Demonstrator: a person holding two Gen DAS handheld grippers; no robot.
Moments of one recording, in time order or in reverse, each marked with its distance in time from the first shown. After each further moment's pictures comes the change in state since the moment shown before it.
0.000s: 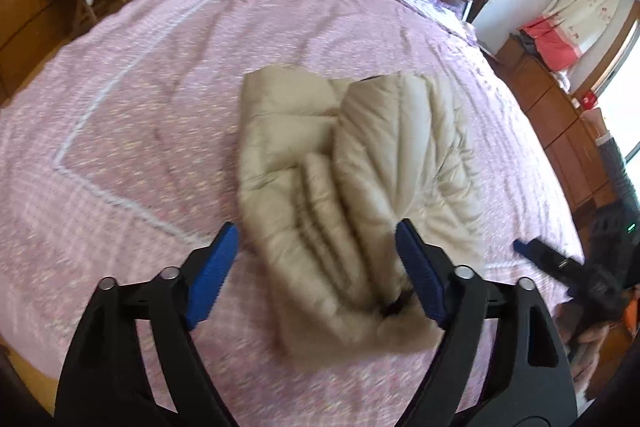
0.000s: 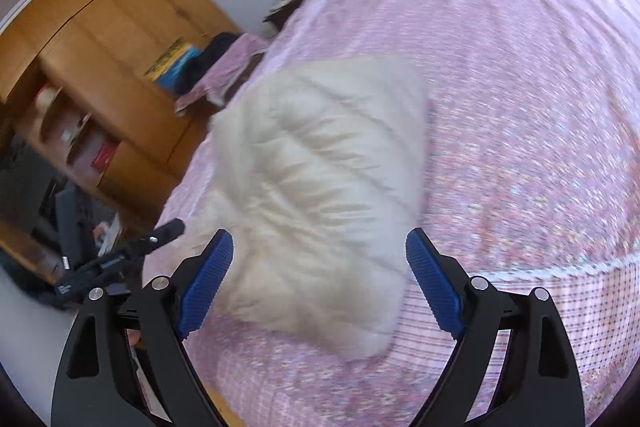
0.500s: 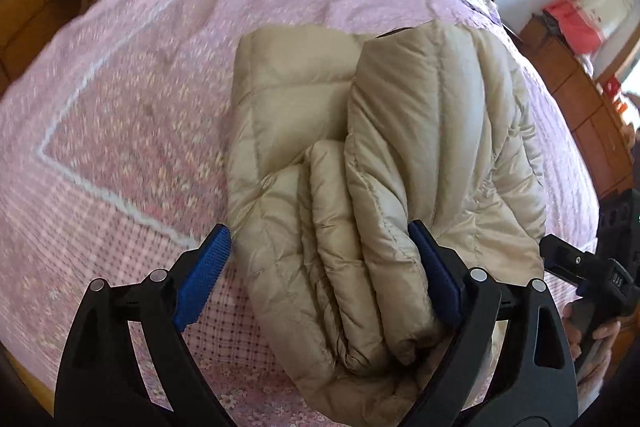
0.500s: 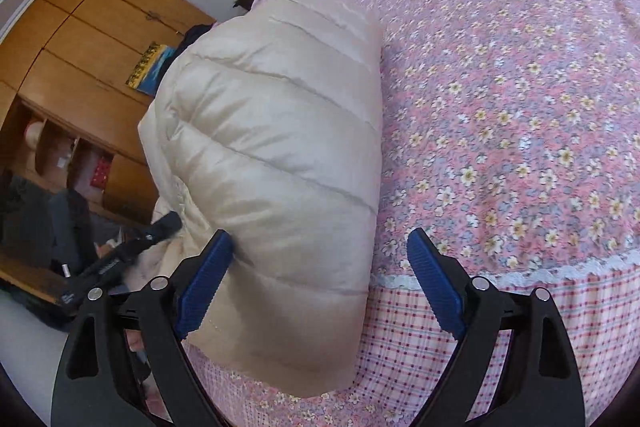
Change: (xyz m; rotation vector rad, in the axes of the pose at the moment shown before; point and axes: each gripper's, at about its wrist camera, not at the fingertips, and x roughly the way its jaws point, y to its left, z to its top) left arm 0.055 0.014 -0.009 -0.009 0.092 0.084; right arm 0.062 -0.045 0.003 0.111 0.111 0.046
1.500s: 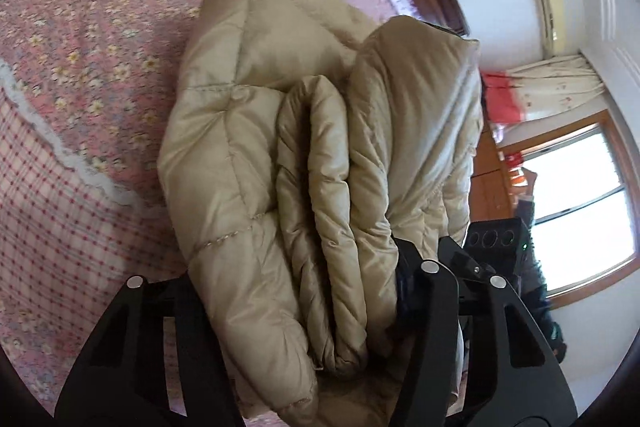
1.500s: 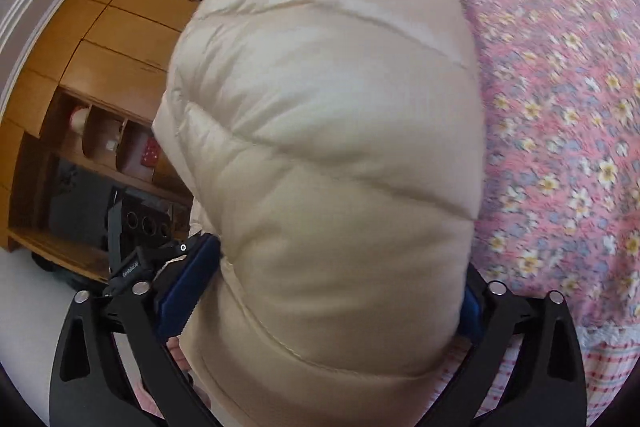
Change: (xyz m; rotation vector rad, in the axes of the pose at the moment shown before) left arm 0.038 0.036 -0.022 -0.291 0.051 -0.516; right arm 0.086 0.036 0.012 -0.016 0.070 0.240
